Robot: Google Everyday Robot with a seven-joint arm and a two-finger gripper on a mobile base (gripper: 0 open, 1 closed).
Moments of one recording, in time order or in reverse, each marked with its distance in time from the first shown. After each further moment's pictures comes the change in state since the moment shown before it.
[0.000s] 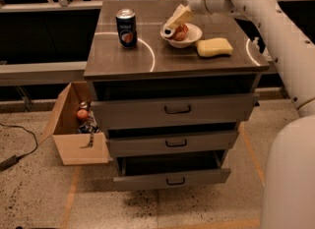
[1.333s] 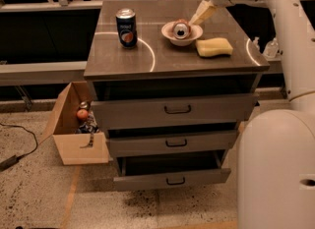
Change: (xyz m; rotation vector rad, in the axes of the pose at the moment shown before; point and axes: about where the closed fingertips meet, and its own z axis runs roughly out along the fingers) arm 0.044 -0.038 -0.029 -0.044 0.044 -0.224
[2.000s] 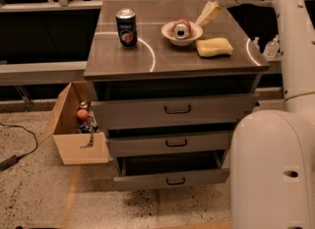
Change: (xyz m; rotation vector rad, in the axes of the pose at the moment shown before) arm 0.013 0.001 -0.010 -0.021 -0.015 -0.056
